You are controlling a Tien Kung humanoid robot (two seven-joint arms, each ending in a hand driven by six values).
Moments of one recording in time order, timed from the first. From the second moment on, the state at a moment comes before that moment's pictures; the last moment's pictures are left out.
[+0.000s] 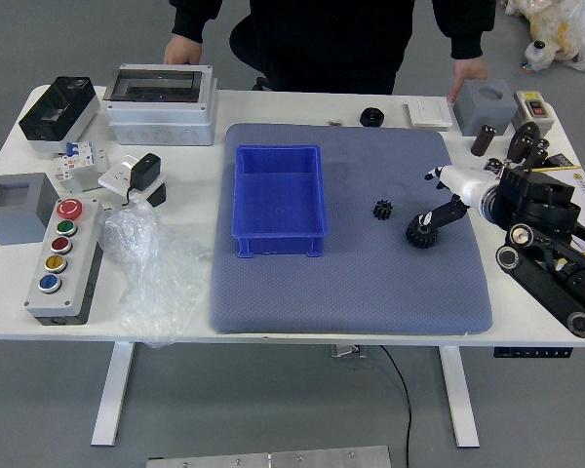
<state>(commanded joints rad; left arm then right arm) -0.05 0.15 -0.38 -0.28 0.58 -0.20 0.08 0.63 -0.44 0.86 1.28 -1.83 0.34 -0.57</state>
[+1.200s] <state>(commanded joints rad) -0.05 0.14 -0.37 -0.28 0.58 -0.20 0.08 0.64 -0.43 0.84 1.23 -1.81 0.37 -0.52</state>
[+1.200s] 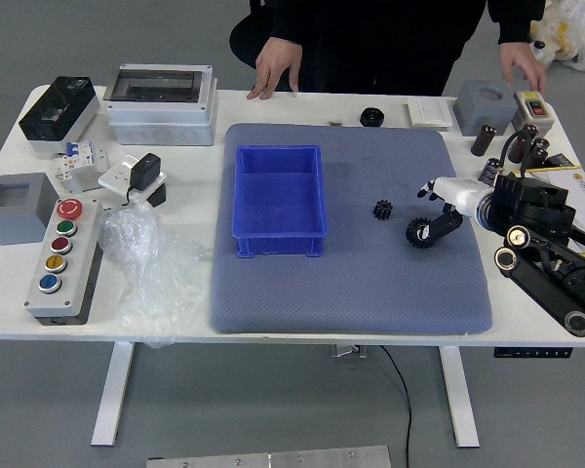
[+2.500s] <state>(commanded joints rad) -0.05 0.14 -0.37 -0.28 0.58 -0.21 0.08 0.66 -0.41 0.82 1.14 -1.77 0.38 -0.49</state>
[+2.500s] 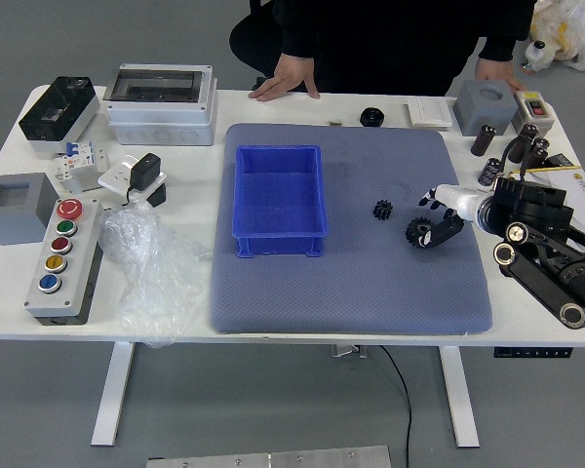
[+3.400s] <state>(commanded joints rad) -0.05 0.14 -0.37 -0.28 0.58 -0.20 0.08 0.66 -0.40 0.81 1.12 -1.77 0.38 -0.50</state>
